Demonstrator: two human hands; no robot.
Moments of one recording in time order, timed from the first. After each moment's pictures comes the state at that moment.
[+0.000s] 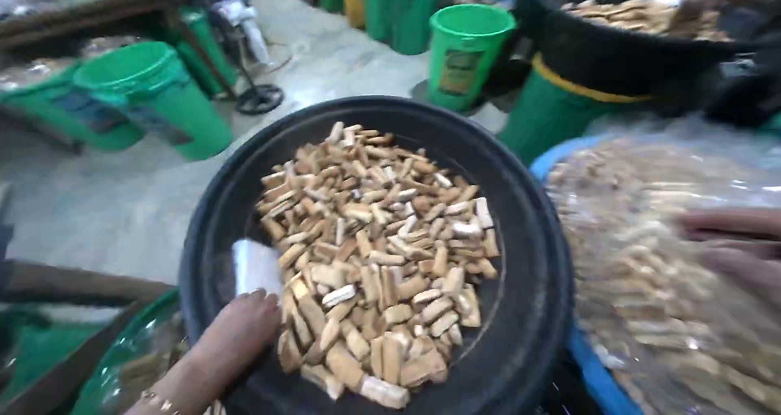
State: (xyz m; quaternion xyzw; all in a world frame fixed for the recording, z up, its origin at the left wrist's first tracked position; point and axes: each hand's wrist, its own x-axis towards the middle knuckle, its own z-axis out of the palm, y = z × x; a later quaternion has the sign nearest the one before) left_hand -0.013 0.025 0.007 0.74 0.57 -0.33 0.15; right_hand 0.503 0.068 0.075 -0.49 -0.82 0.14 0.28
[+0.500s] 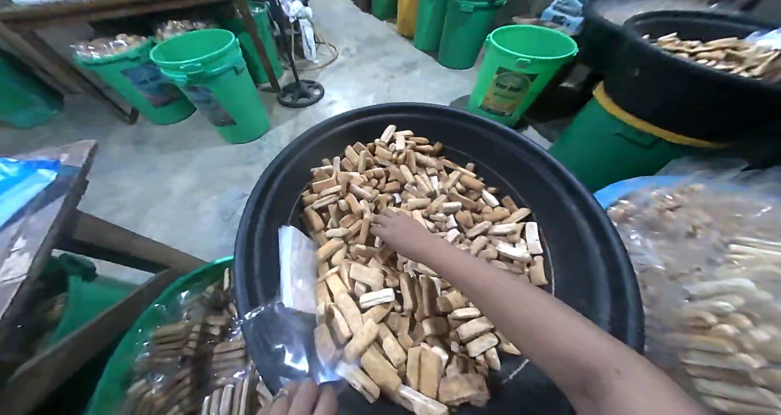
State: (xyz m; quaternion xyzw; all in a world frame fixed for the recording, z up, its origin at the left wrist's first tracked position) left_hand 0.027 -0.093 0.039 0.79 0.59 -0.03 0.14; right_hand 0.165 0.202 -0.060 -0.23 -0.96 0.16 -0.07
